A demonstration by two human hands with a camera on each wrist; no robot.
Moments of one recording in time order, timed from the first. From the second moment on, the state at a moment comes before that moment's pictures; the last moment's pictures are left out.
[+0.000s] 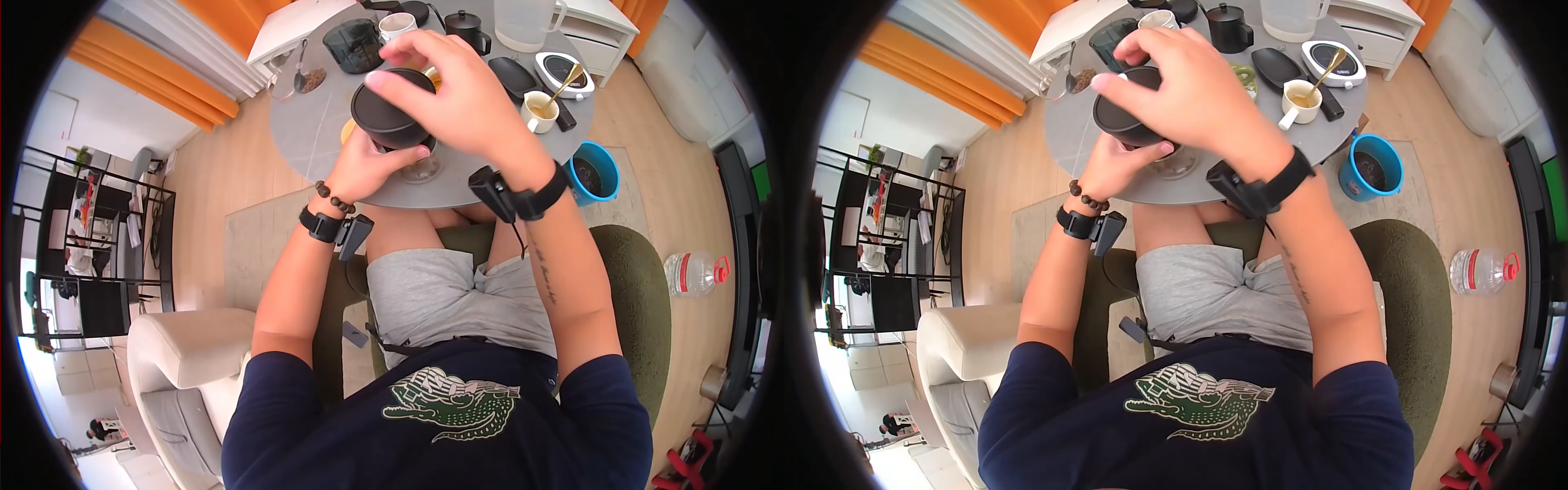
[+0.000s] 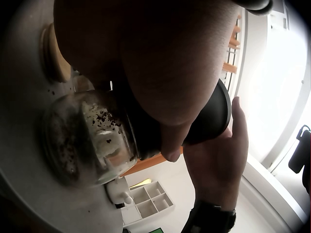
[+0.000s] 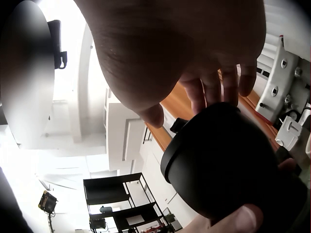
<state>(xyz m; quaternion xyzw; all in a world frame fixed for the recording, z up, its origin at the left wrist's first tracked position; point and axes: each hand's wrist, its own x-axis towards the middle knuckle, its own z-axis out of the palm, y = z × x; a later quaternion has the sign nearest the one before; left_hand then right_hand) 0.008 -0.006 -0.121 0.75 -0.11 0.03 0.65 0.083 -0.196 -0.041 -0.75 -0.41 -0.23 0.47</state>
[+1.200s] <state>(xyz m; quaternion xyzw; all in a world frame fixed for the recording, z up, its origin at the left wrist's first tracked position) 0.005 -0.008 -0.120 0.76 -0.10 0.05 0.65 0.104 -0.201 -0.064 -0.56 -0.46 0.16 0.67</state>
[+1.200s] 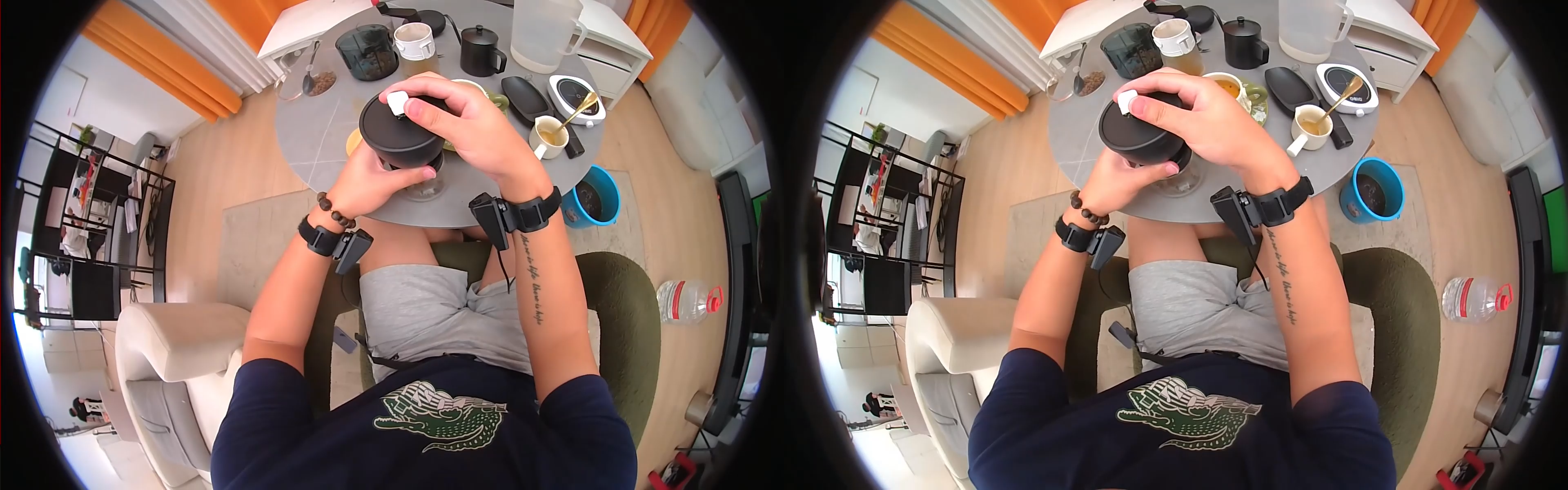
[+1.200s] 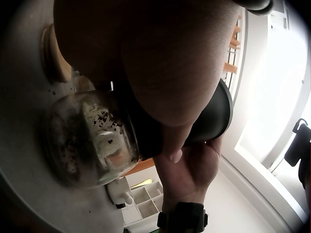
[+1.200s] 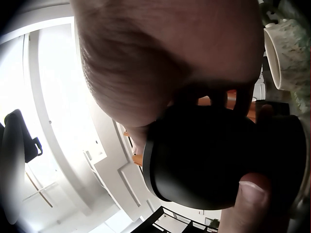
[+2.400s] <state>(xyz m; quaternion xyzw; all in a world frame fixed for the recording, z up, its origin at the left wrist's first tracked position) 0.005 -0.005 -0.122 0.75 -0.12 0.05 0.65 0.116 -0.207 -0.056 -0.55 -0.50 0.20 0.63</state>
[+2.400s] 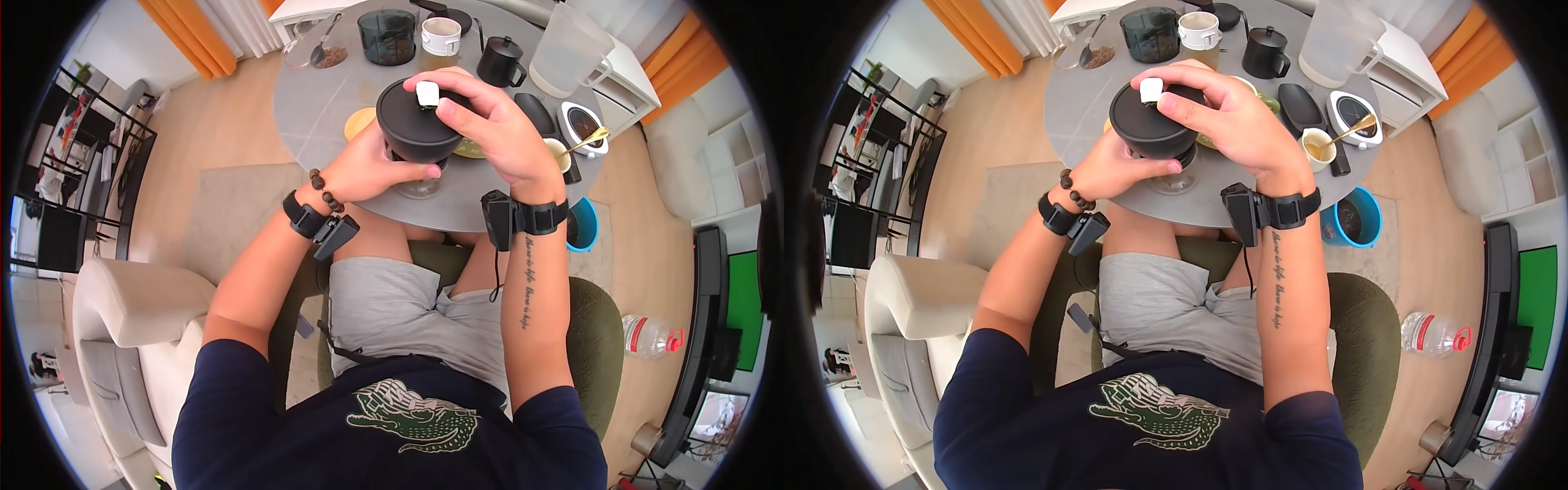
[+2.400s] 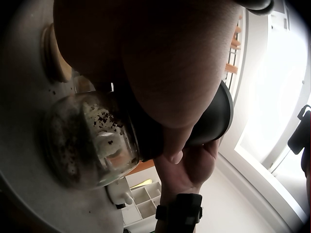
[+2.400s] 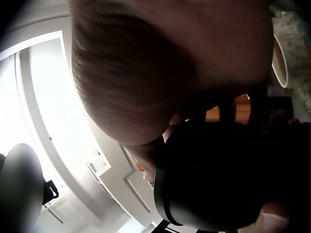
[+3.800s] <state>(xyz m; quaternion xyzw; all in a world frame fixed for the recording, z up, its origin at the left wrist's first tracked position) 0.003 -0.006 -0.130 0.73 -0.10 0.02 0.68 0.121 -0.207 -0.057 -0.57 -0.55 0.18 0.58</state>
